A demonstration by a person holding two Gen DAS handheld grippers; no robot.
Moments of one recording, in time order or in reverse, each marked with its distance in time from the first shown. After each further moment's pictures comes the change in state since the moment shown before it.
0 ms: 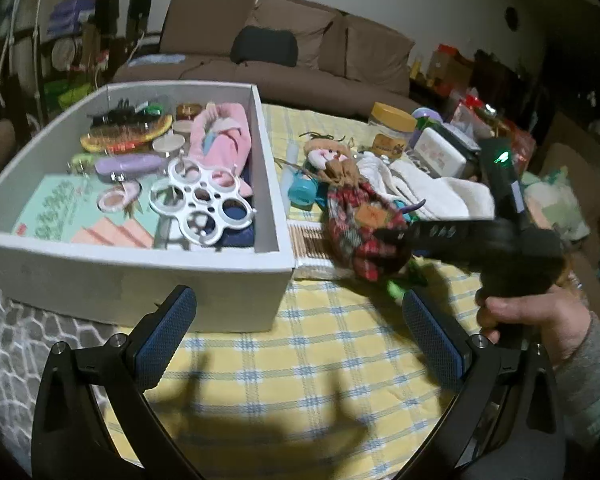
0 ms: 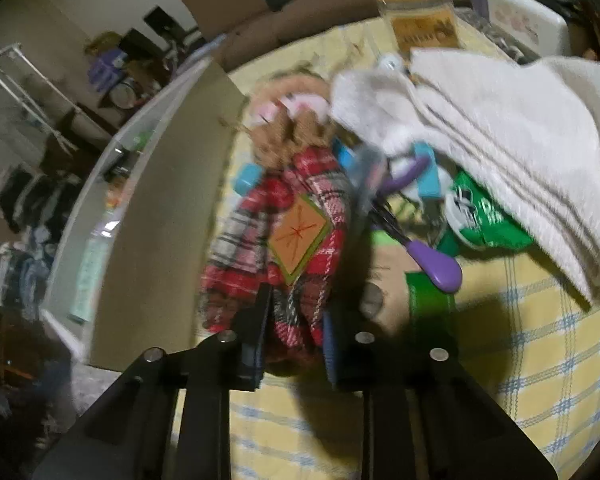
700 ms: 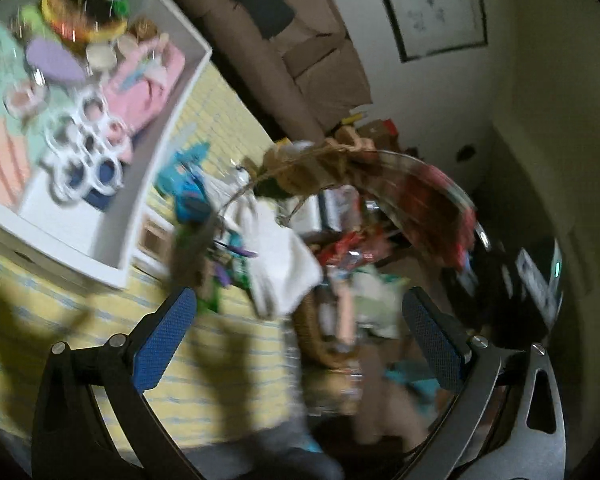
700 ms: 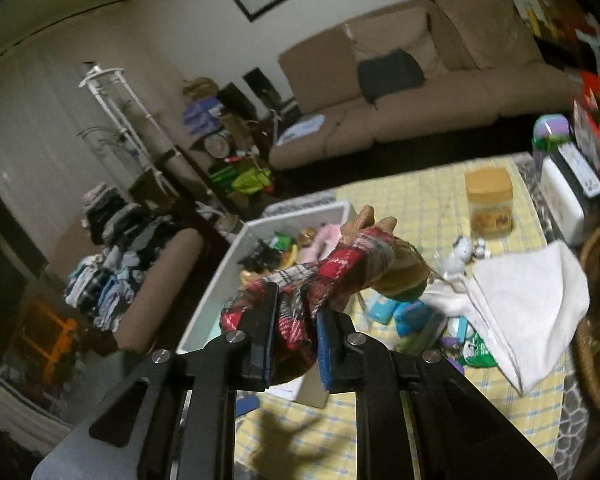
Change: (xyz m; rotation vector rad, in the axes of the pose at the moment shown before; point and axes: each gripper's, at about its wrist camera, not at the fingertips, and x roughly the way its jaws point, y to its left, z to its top) left arm -0.017 0.036 0.074 -0.647 0.128 -0.652; right arm -0.201 0.117 0.086 -0.187 -0.212 0.225
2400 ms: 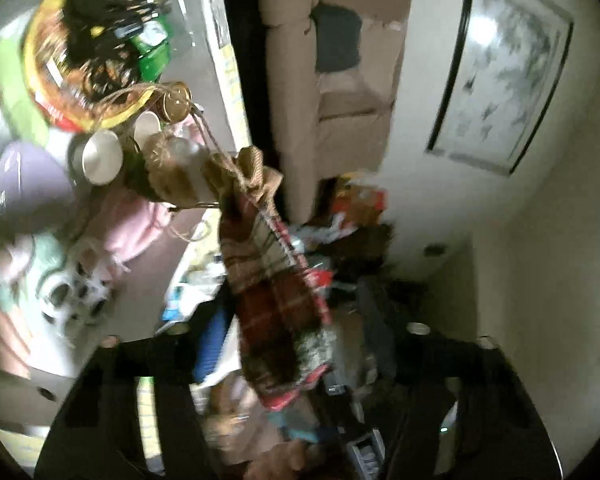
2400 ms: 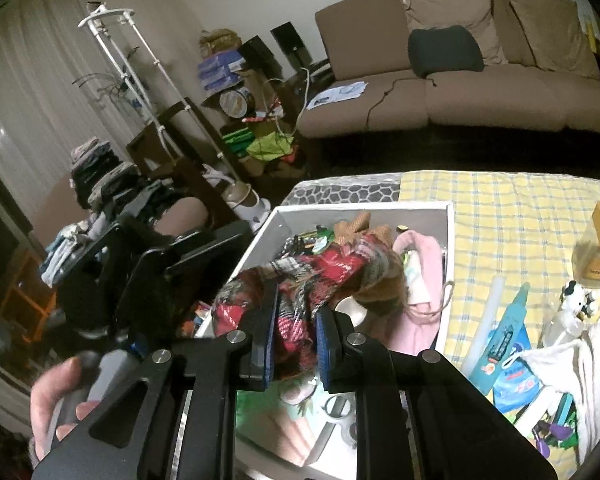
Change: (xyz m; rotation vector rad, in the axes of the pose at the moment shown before) left arm -0.001 0.082 0.242 -0.399 -0.010 -0.078; right arm 0.232 0.077 0.028 -0.100 0.124 0.006
